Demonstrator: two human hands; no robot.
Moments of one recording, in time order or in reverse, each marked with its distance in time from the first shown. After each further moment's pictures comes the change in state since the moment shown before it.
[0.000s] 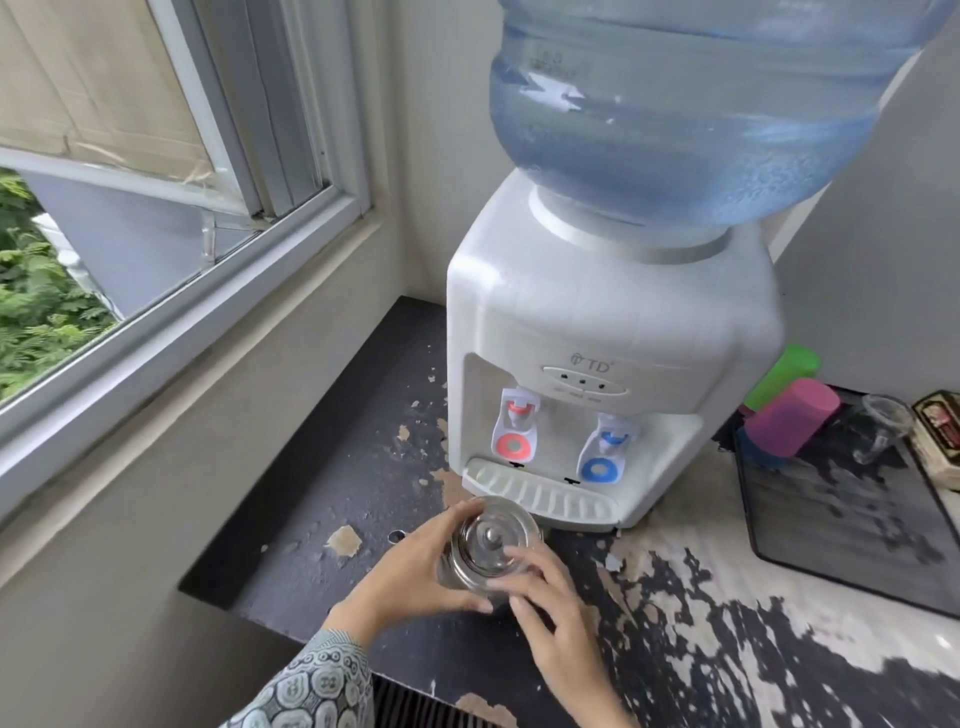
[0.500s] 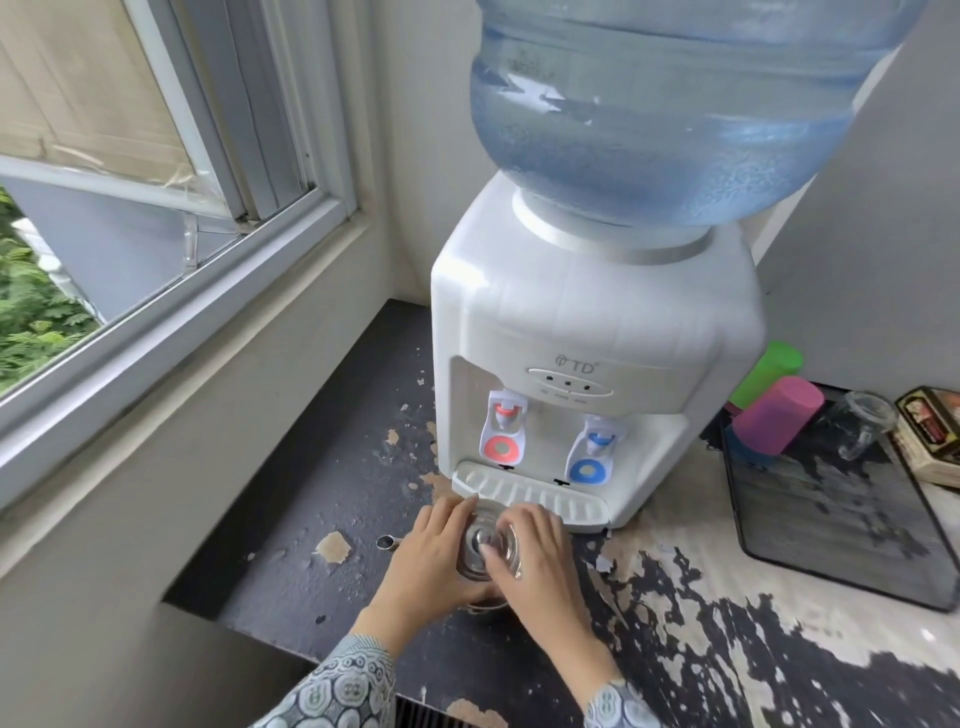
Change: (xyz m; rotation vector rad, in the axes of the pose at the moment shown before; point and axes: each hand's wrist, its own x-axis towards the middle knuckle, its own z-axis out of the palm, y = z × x) left_hand 0.019 0.010 0.029 0.329 0.285 0.054; right_hand 0.044 -0.007 0.000 -0.553 0.034 0.035
